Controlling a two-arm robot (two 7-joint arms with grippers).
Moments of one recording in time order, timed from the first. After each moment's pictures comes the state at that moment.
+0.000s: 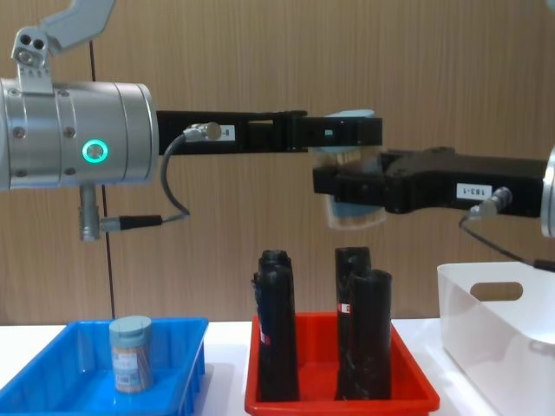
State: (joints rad) left arm -0.46 0.35 0.35 -1.57 -0.50 0.35 -0.66; right arm 0.36 0.31 -0.33 -1.53 0.30 0.10 0.64
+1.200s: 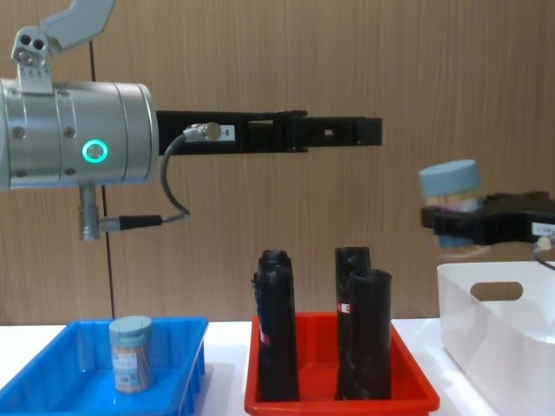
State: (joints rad) left arm -0.46 0.35 0.35 -1.57 -0.50 0.35 -0.66; right arm 0.37 0.34 -0.29 -1.40 0.29 0.10 0.39
